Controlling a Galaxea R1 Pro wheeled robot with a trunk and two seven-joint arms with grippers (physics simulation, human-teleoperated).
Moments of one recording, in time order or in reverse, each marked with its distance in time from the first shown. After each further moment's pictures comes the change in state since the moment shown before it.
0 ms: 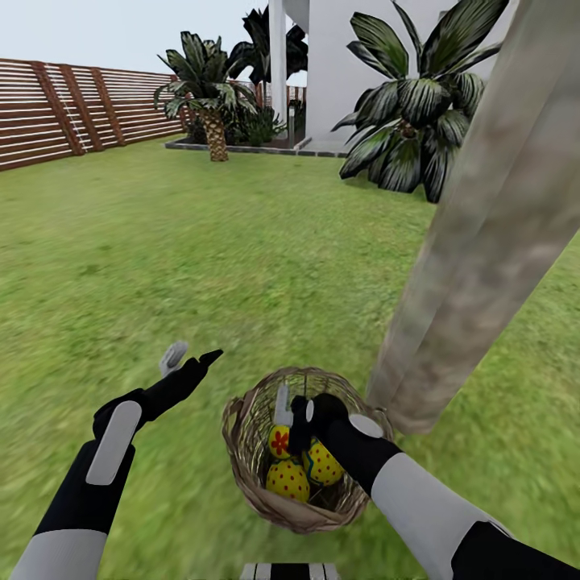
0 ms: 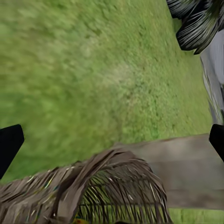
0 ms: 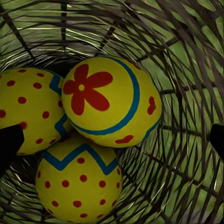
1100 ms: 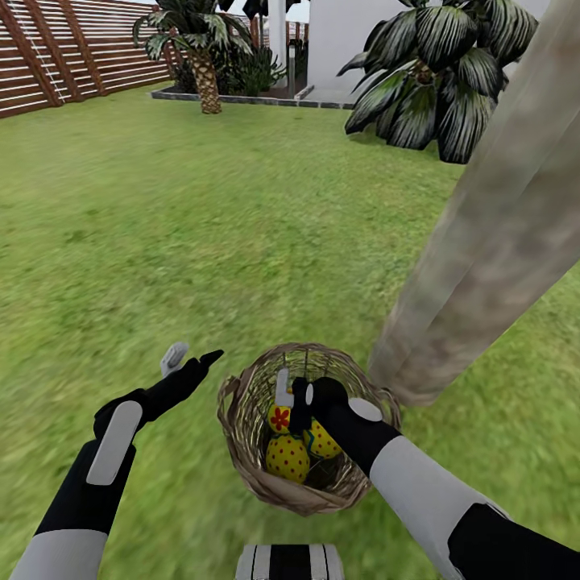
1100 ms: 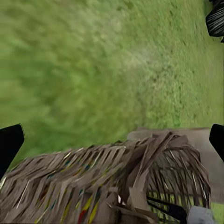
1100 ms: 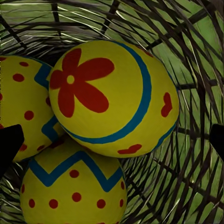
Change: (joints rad) left arm 0.000 0.000 -0.003 0.001 0.000 0.000 0.000; right arm -0.060 0.002 -0.009 -0.009 0.035 0.003 -0.008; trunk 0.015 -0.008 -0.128
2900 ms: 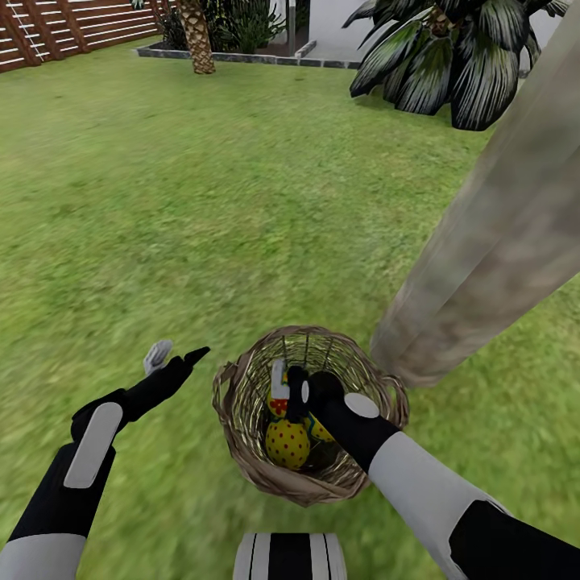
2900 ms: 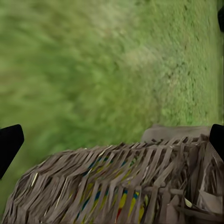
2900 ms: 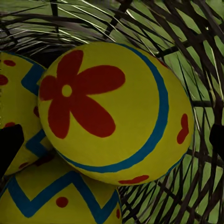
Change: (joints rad) left arm 0.012 0.067 0.026 -0.020 0.010 0.009 -0.076; right arm -0.015 -0.002 0.039 -0.049 0.057 -0.031 -0.032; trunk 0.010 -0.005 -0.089
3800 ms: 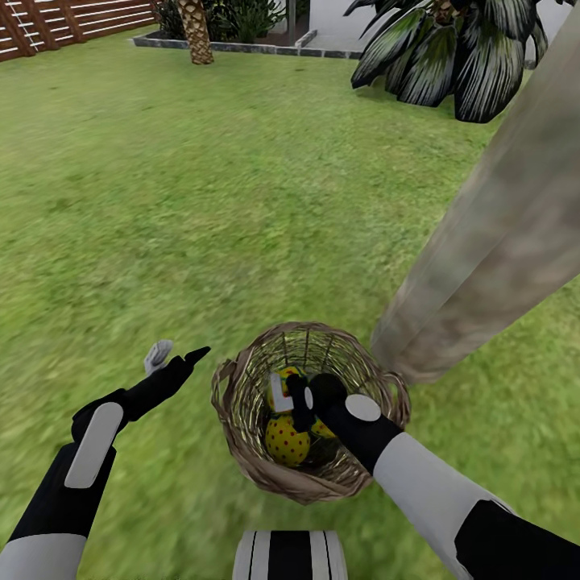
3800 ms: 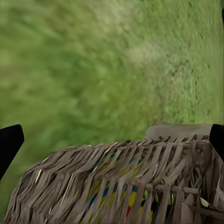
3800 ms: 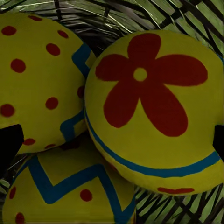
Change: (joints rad) left arm 0.000 -0.001 -0.001 0.002 0.000 -0.001 -0.004; right arm 0.000 -0.024 0.036 -0.004 0.107 -0.126 0.122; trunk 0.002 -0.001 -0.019
